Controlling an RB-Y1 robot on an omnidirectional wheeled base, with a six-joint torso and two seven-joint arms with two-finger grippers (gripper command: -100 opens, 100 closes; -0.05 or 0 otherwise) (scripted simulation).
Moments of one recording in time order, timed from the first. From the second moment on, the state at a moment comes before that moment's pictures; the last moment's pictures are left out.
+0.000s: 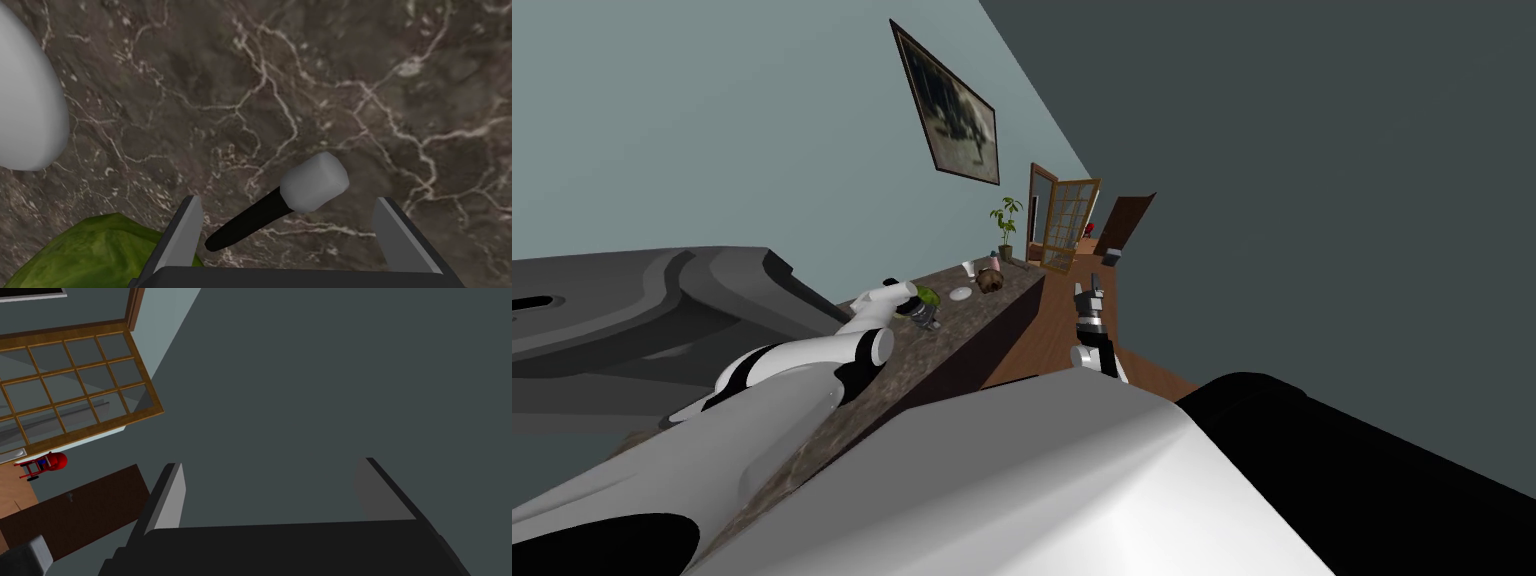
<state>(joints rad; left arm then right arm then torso) -0.92 0.55 0.22 -0.50 0.40 1.30 -0.38 0.46 0.01 -0.07 -2.24 -0.11 -0.41 0.03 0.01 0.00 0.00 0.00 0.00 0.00</state>
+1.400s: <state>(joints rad) -0.96 0.51 0.22 -0.37 0.40 1.34 -0.35 0.46 0.01 -0.07 -2.24 -0.11 -0.41 0.03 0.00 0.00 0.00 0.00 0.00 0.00</state>
